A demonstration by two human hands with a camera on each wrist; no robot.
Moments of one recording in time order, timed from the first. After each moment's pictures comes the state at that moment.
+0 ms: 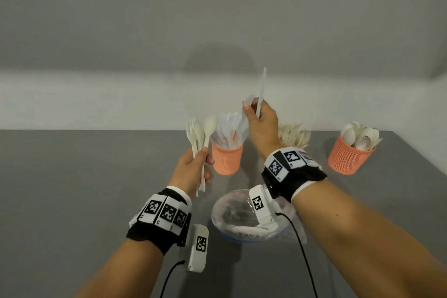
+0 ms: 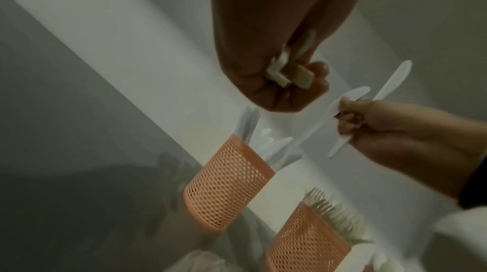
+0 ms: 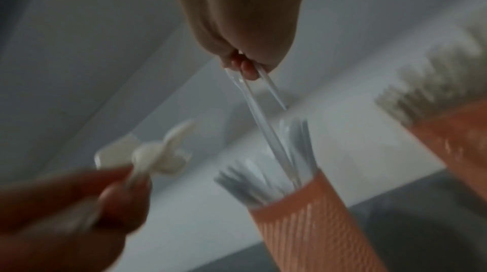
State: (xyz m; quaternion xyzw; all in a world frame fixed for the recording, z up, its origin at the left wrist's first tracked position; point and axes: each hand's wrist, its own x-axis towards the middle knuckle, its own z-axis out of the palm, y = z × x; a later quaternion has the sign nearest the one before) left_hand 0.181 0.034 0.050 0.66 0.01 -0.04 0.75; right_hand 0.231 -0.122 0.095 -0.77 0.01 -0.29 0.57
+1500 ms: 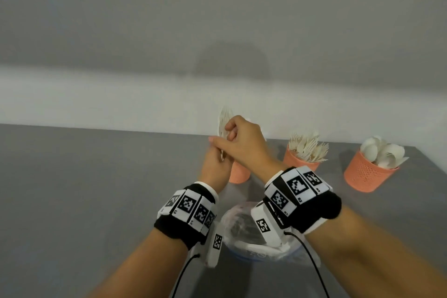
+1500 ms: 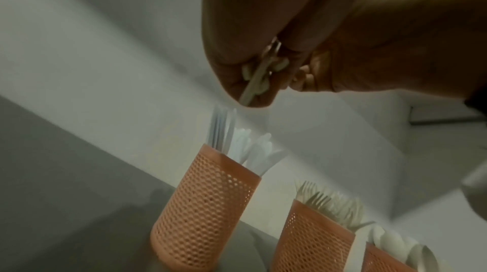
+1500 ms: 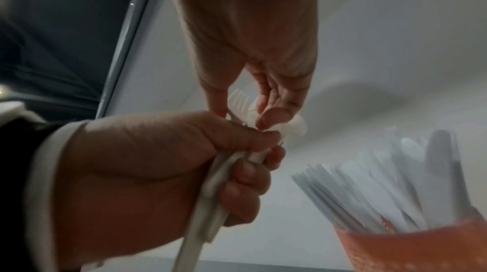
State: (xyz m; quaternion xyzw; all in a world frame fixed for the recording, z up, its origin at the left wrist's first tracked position) left_hand 0.201 0.007 0.065 0.76 -0.05 0.05 0.65; right_hand 0.220 -0.075 0.106 -0.90 -0.07 -0.13 0.42
